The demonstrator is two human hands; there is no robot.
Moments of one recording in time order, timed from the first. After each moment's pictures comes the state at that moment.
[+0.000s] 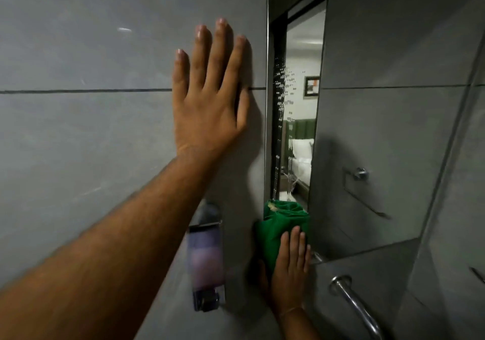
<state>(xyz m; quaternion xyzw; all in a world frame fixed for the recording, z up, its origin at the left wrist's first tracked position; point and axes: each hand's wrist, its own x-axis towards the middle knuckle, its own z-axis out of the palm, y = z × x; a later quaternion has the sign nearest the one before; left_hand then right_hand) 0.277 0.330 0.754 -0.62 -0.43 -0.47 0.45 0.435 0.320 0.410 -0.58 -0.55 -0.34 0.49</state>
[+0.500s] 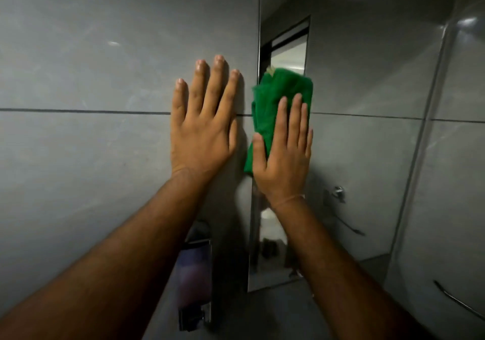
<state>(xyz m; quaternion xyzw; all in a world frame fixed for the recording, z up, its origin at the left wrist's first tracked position) 0.278 0.328 0.753 -0.62 -0.42 -0.47 0.46 0.444 0.336 0.706 -0.51 -0.52 -0.40 0.56</state>
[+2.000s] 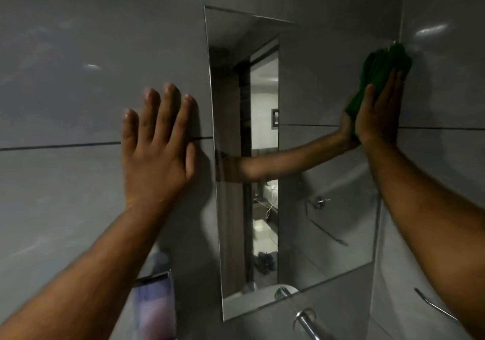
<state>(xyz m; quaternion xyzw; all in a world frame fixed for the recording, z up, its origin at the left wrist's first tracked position) 0.278 0.336 0.749 -0.63 -0.42 -0.48 0.44 0.748 0.352 0.827 -0.61 -0.39 -0.25 0.64</state>
